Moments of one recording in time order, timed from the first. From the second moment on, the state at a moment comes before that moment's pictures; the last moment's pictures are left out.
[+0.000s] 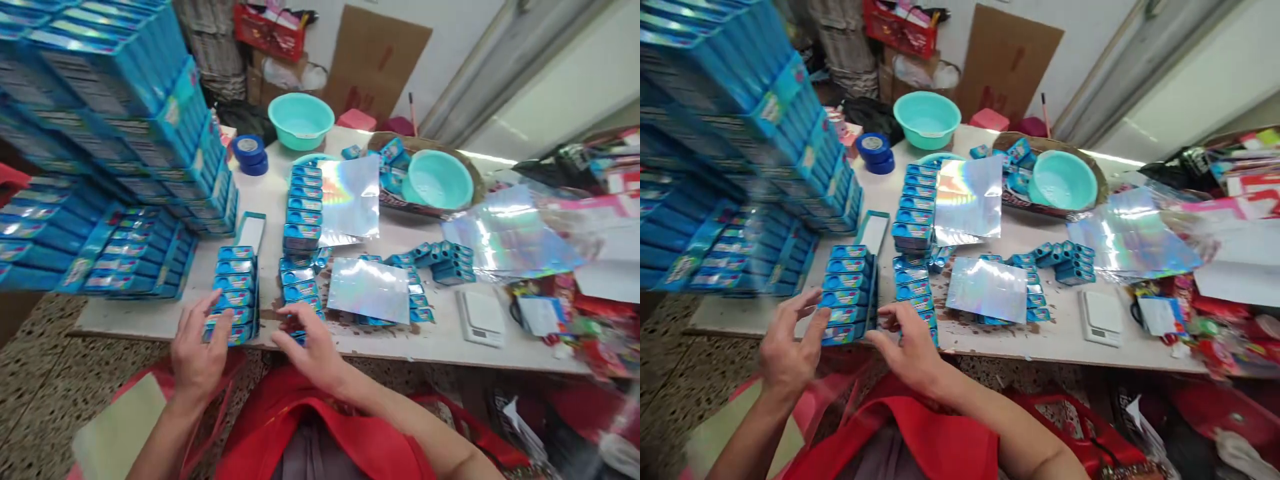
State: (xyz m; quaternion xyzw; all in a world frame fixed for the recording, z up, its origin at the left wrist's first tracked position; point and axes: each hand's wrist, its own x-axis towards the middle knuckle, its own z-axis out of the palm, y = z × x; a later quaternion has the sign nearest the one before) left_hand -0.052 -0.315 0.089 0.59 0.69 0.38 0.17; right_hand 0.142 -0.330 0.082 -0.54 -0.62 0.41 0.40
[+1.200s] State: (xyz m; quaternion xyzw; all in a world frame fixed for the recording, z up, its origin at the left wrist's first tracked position) left_hand 0.284 -0.222 -0.018 0.86 0.44 -0.14 0.22; right_hand 0.438 -0.262 -0.044 -0.71 -0.70 -0.01 0.09
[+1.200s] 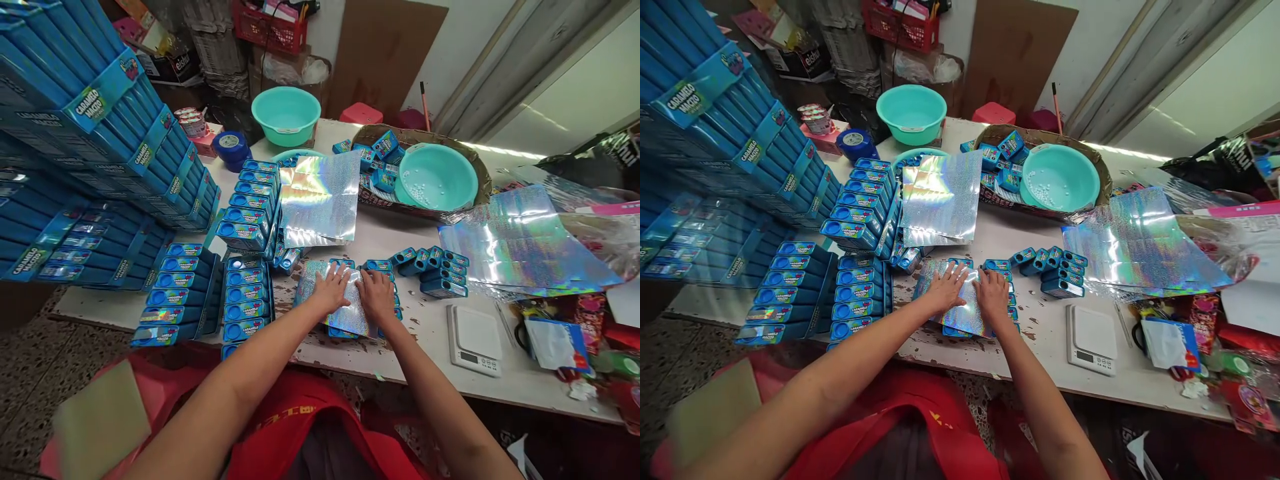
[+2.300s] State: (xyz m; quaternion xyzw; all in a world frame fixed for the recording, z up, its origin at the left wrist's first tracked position) left_hand 0.037 -0.310 0.096 0.44 0.59 0.38 0.55; right_hand 0.196 -0.299 0.094 -0.58 -0.61 0.35 0.40
